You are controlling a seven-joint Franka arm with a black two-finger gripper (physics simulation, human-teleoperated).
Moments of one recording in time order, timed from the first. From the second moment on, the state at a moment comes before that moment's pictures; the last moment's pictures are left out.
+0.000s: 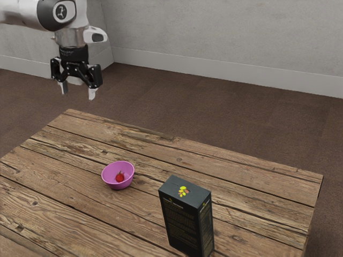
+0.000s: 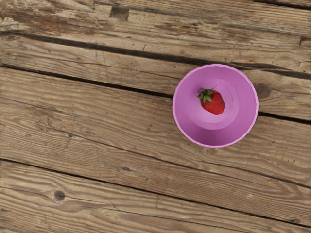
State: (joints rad) arm -0.19 0.08 0.28 -1.52 0.09 1.46 -0.09
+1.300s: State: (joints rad) arm -0.20 0.18 0.25 -2.02 -0.02 2.22 -0.47
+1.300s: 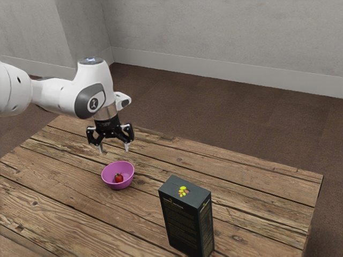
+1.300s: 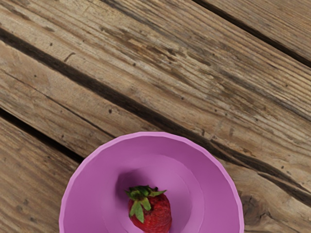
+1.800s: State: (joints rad) arm -0.21 0.16 0.25 -2.16 -0.03 2.35 -0.56
